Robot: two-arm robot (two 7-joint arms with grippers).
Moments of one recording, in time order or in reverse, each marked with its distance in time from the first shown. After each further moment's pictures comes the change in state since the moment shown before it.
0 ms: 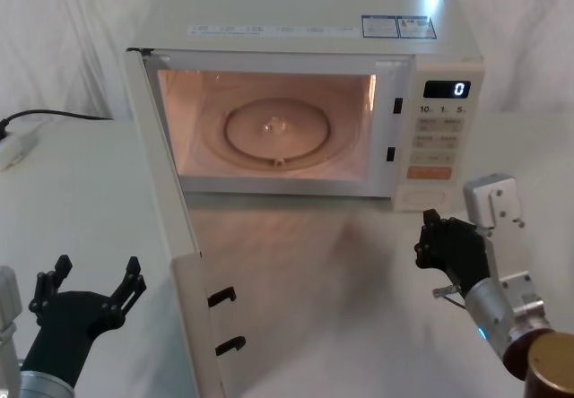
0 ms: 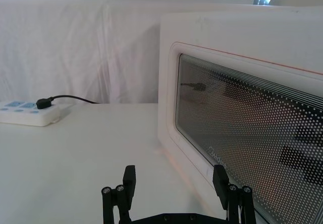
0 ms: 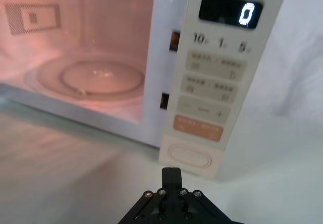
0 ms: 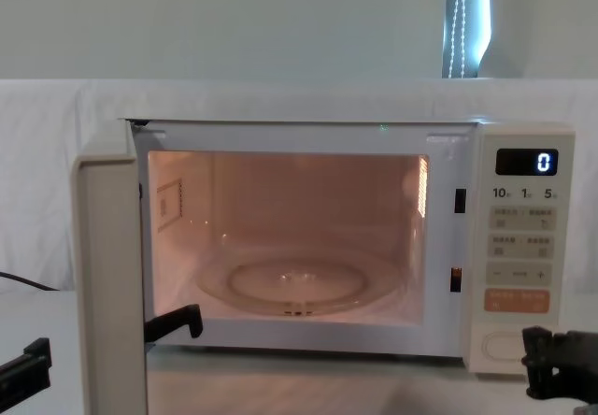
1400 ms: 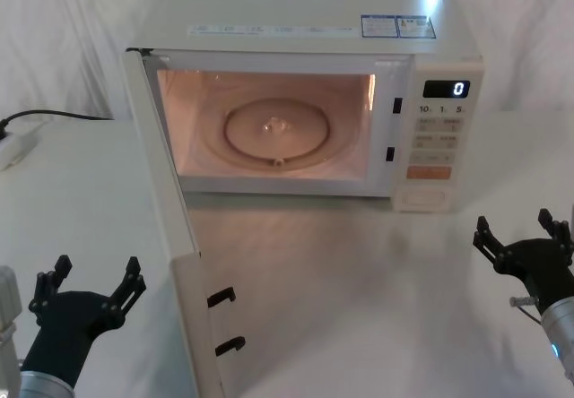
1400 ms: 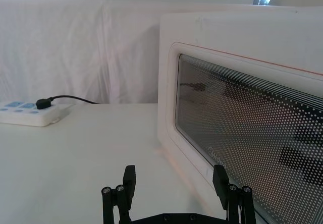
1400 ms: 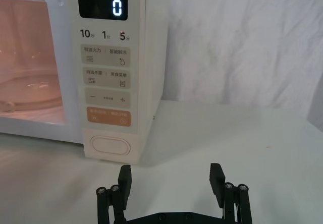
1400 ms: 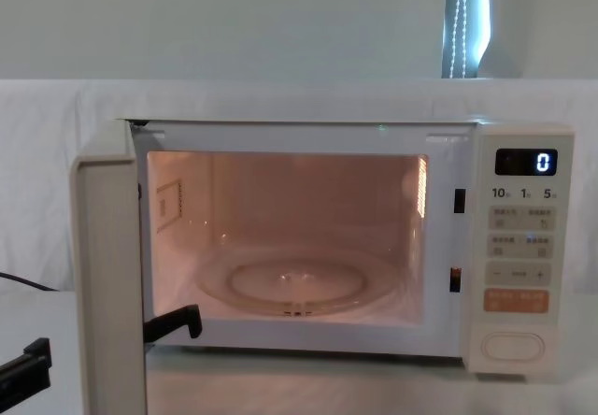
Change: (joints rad) left arm 0.000 0.000 0.000 0.000 0.000 0.000 0.000; right arm -0.074 0.053 0.139 0.004 0.141 -0.151 -0.031
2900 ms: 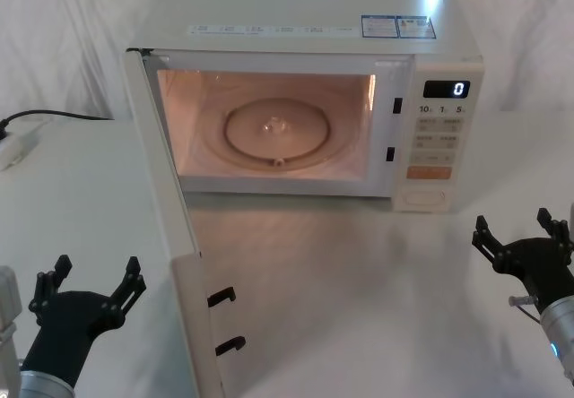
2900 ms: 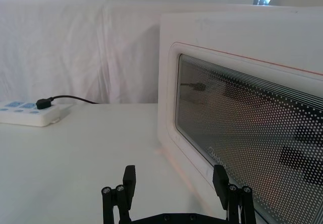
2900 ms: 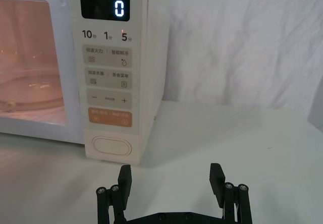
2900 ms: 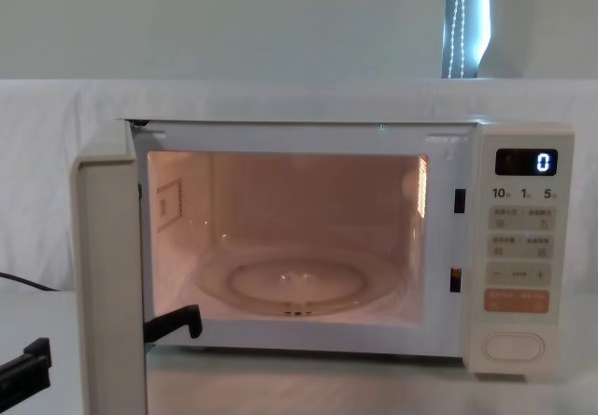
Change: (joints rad) left arm 0.000 0.000 0.000 0.000 0.000 0.000 0.000; right arm 0.001 0.000 -0.002 -0.001 -0.003 0.001 0.000
